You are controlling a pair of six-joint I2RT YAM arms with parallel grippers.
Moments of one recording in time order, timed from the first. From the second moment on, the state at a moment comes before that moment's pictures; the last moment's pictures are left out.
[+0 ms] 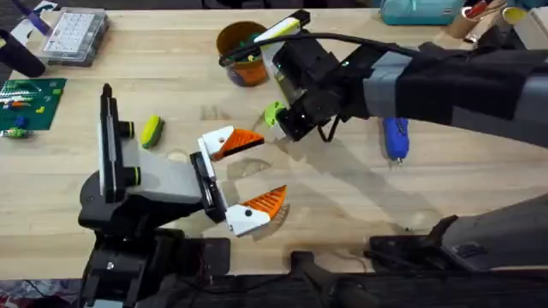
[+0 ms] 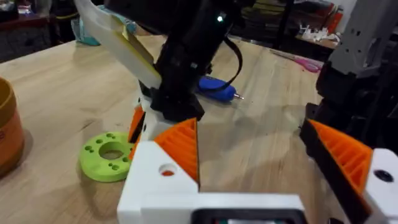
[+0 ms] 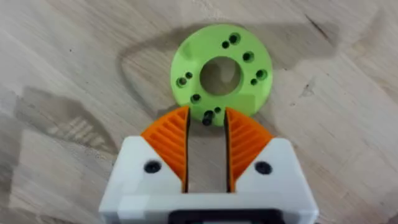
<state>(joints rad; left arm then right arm) -0.09 0.00 0.00 -0.10 1.10 -0.06 0.73 1.70 1.10 -0.56 0.02 0.07</state>
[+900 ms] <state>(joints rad) -0.09 0.00 0.00 -0.10 1.10 -0.06 0.73 1.70 1.10 -0.57 0.03 0.05</state>
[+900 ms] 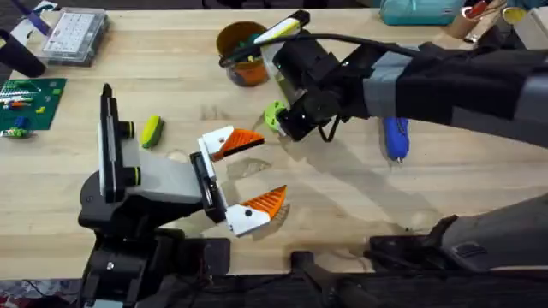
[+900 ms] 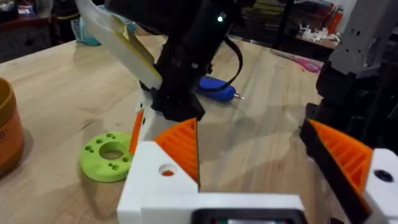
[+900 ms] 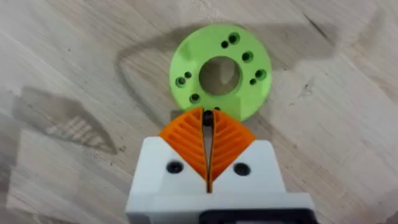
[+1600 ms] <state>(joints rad) -0.09 0.00 0.00 -0.10 1.10 -0.06 0.73 1.70 1.12 -0.57 0.03 0.05</state>
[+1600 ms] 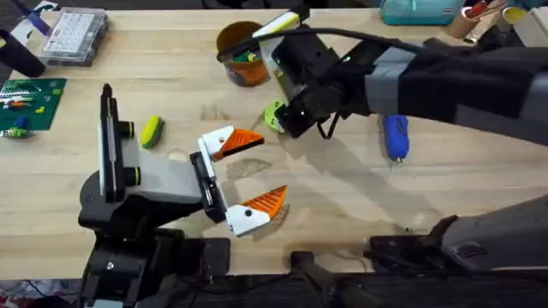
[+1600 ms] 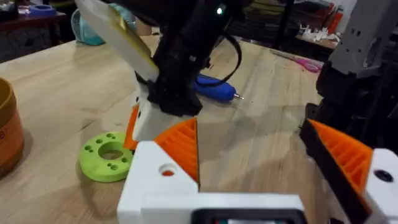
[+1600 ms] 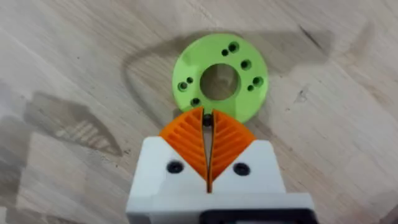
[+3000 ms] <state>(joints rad) -0.09 0.00 0.00 -0.10 1.10 -0.06 0.76 1.55 1.82 -1.27 0.02 -0.05</state>
